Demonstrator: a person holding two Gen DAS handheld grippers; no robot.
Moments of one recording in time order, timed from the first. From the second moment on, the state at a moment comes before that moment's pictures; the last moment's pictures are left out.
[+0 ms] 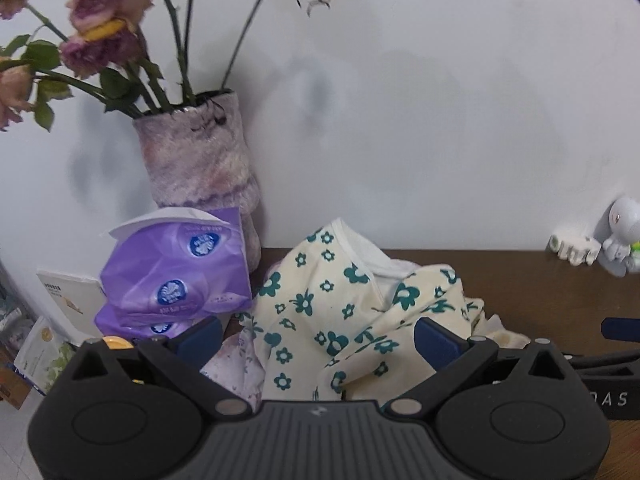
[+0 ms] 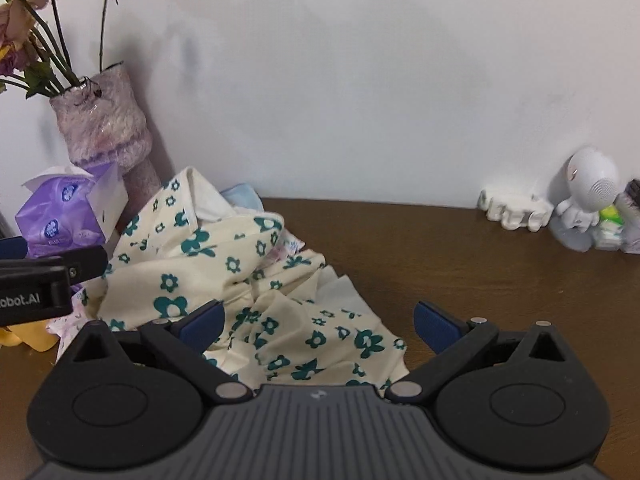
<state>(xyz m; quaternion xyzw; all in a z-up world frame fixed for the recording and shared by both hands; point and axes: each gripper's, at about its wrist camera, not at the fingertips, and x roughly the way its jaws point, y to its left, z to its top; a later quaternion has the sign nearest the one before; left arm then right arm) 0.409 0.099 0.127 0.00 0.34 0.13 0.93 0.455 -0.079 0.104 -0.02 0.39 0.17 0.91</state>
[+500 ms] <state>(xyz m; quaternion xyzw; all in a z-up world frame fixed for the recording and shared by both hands) 0.432 0.096 0.096 -0.02 0.36 0.11 0.92 0.474 -0.077 0.076 0.00 0.39 0.17 0.90</state>
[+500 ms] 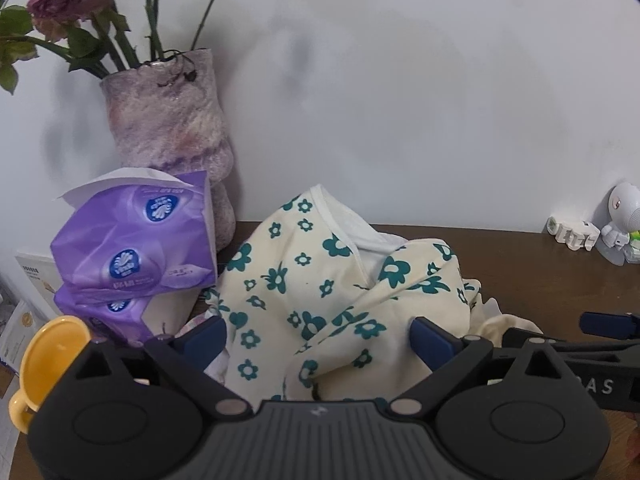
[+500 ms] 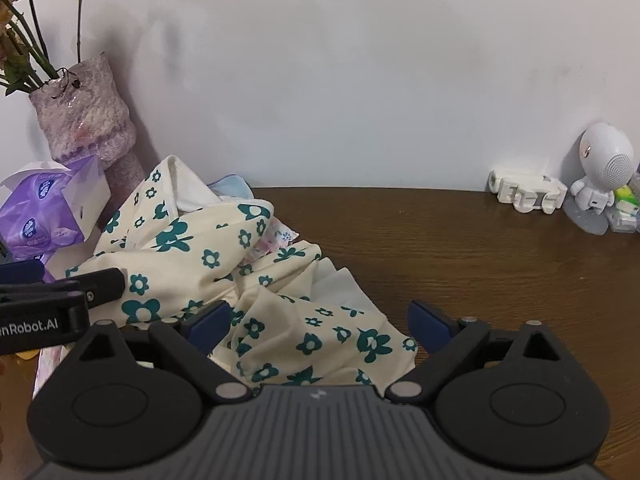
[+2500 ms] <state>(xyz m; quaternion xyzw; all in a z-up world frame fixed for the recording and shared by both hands) 0.436 0.102 0.086 -0.05 0.37 0.09 0.92 0.481 -0.056 0.064 0.02 0.41 0.20 0.89</state>
